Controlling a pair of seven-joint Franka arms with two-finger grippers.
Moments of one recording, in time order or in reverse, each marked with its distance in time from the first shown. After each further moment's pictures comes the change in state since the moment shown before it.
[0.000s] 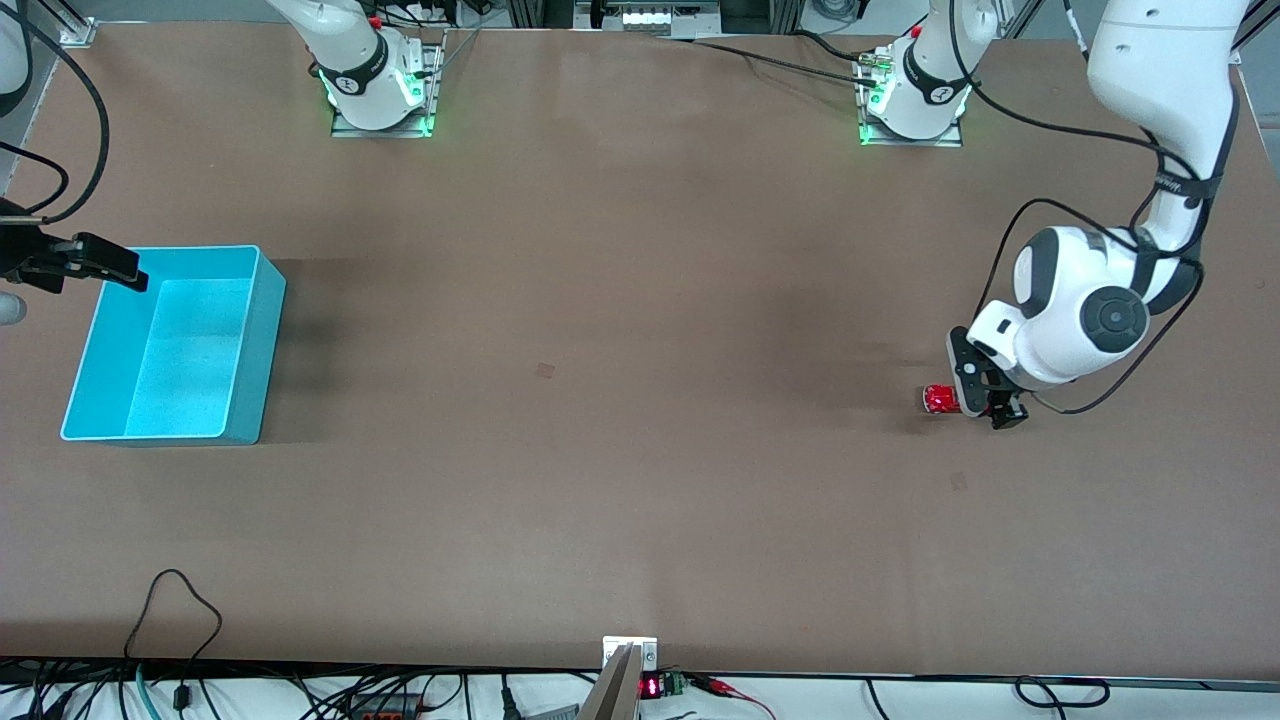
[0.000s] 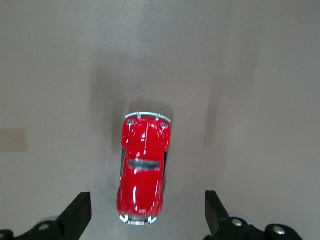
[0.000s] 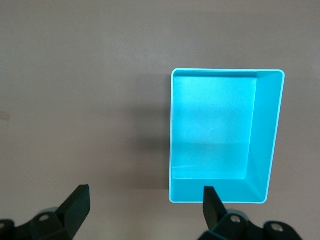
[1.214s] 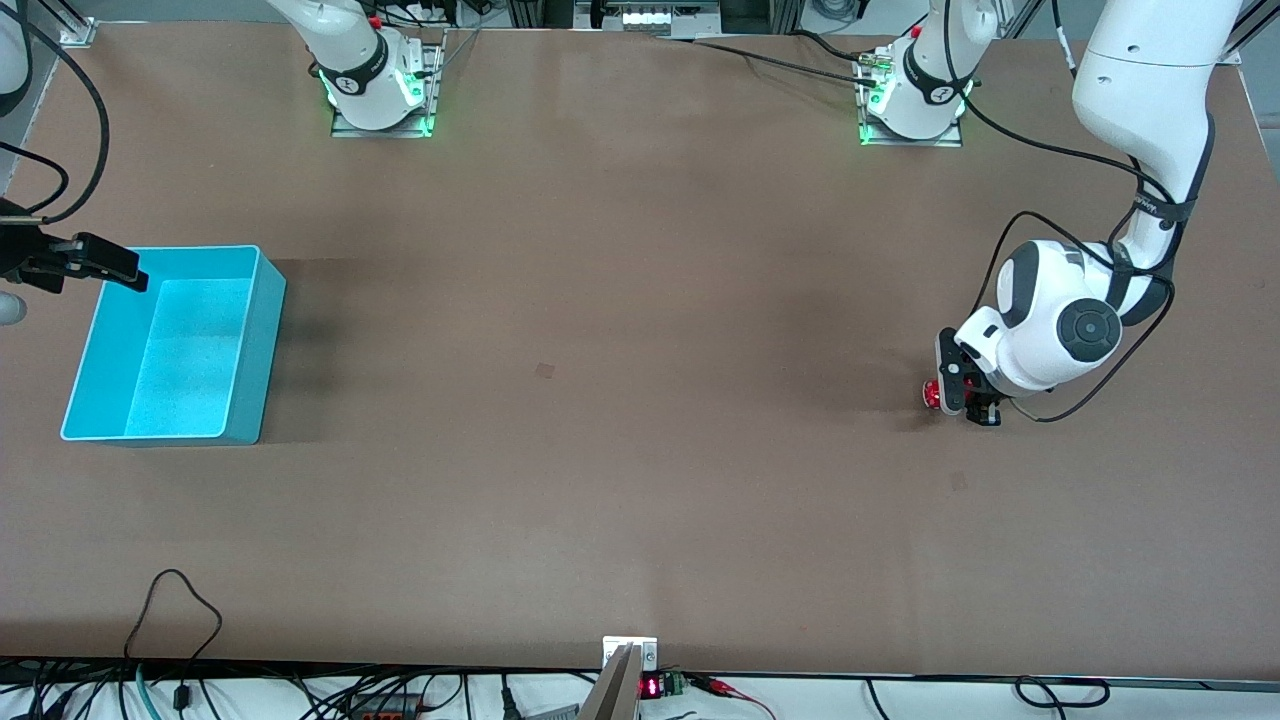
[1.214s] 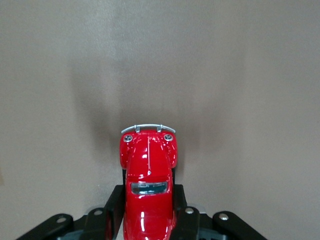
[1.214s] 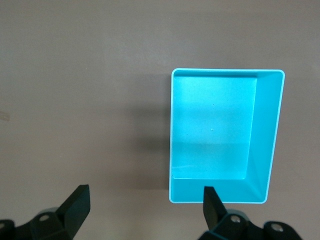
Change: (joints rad) left arm 0.004 0.048 -0.001 0.001 0.000 0.046 0.125; right arm 0.000 0.000 0.000 0.000 0.000 0.000 0.000
